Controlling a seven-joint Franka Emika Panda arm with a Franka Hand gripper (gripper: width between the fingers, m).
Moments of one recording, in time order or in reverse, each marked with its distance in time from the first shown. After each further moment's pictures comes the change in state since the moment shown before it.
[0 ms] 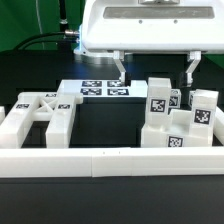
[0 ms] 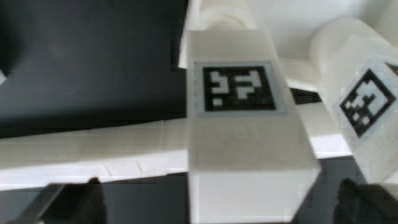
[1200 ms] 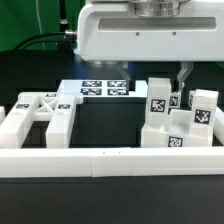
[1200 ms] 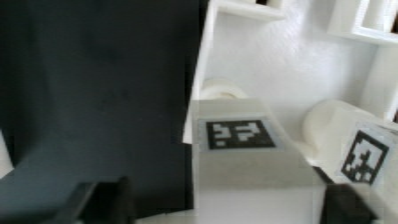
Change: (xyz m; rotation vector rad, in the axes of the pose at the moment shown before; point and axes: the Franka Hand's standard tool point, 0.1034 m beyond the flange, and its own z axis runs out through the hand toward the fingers) arm -0.012 0.001 0.009 0.015 -0.433 0.026
